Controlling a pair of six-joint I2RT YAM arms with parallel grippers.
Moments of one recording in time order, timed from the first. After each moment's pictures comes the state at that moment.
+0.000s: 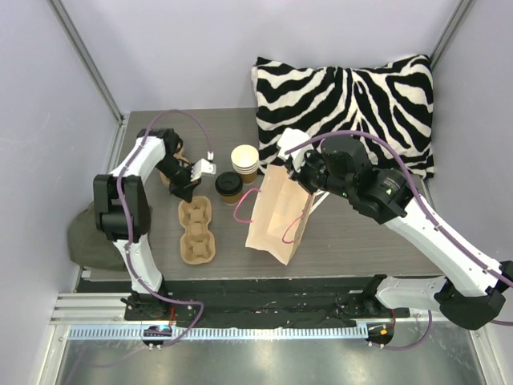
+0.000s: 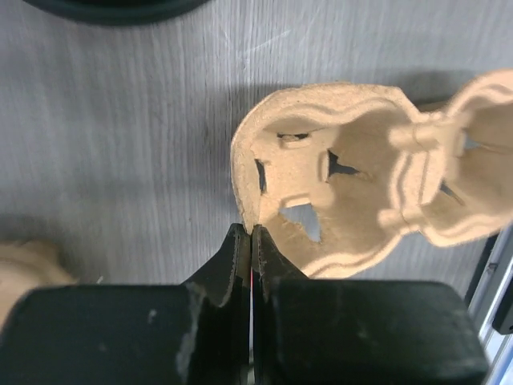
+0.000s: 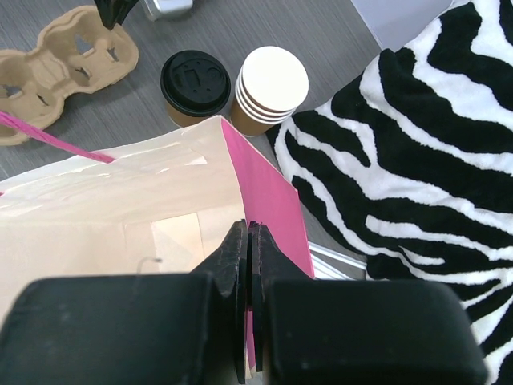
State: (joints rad) left arm -0.07 1.96 1.54 -1.29 0.49 1.41; right arm 0.82 1.18 1.45 -0.71 0.04 -0.36
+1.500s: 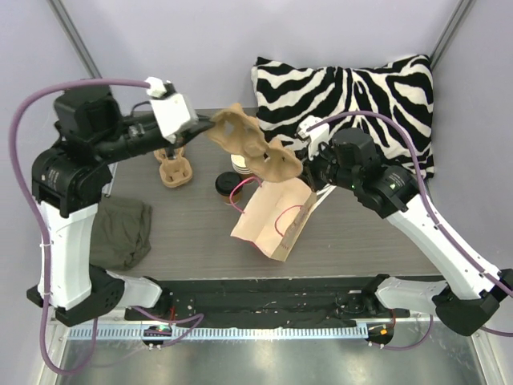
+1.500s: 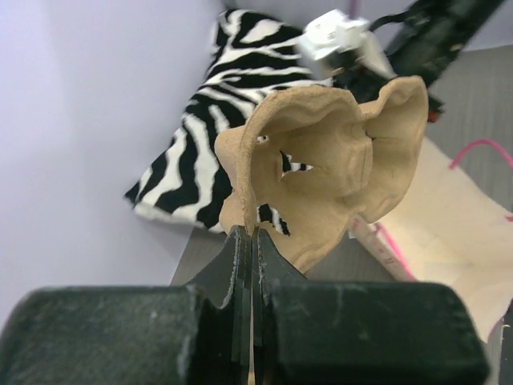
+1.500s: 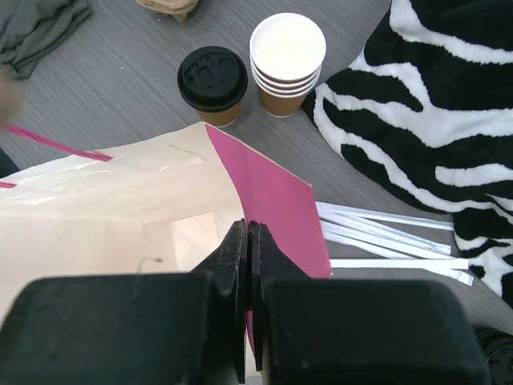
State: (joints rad) left arm -0.45 1.35 2.28 -1.07 0.62 0.58; right arm 0.67 1.16 1.40 -0.71 -0.09 -0.07
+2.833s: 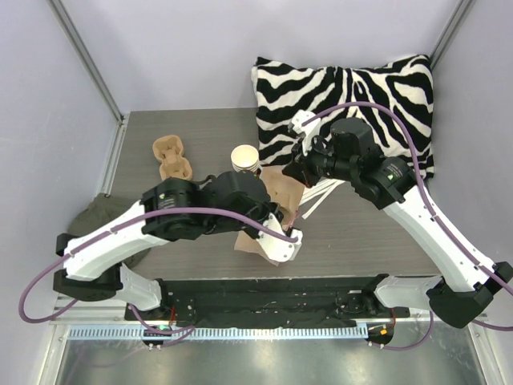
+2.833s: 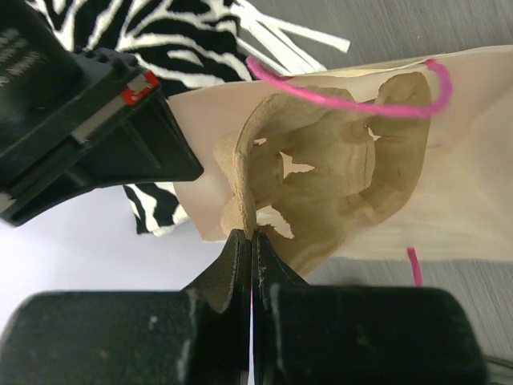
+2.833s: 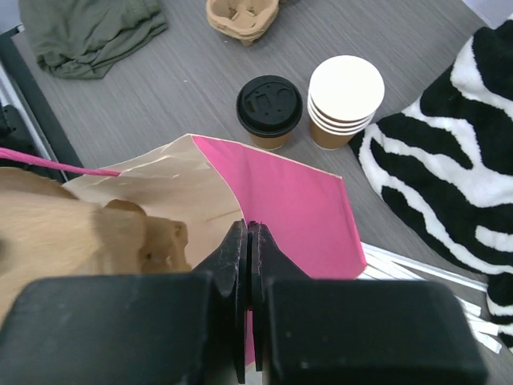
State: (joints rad) left arm -1.32 1.42 1.94 -1.23 -0.23 1.07; right arm 0.66 1.23 1.49 -0.71 -0.28 -0.12
